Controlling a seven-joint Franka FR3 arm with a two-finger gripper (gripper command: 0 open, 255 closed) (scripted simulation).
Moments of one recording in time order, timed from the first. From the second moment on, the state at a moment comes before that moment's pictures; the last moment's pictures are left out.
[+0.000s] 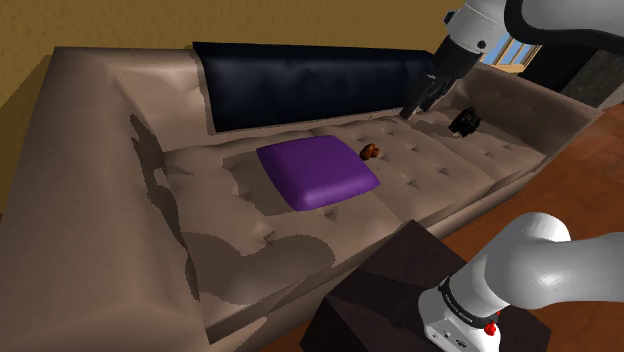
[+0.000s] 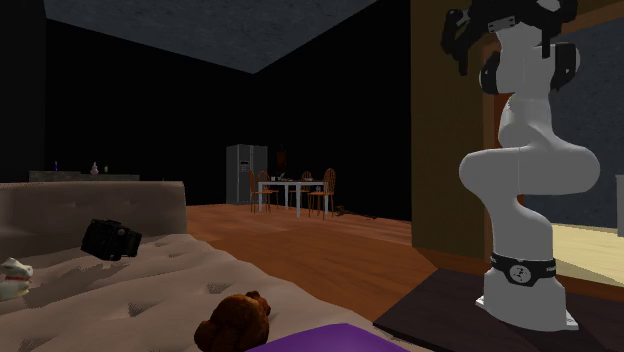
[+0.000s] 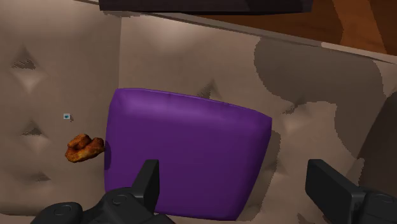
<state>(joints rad) -0.02 -0.78 0.01 -2.30 0.01 1.71 -0.01</state>
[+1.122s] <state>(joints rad) -0.06 -0.37 -0.27 -2.27 0.10 2.00 -0.24</state>
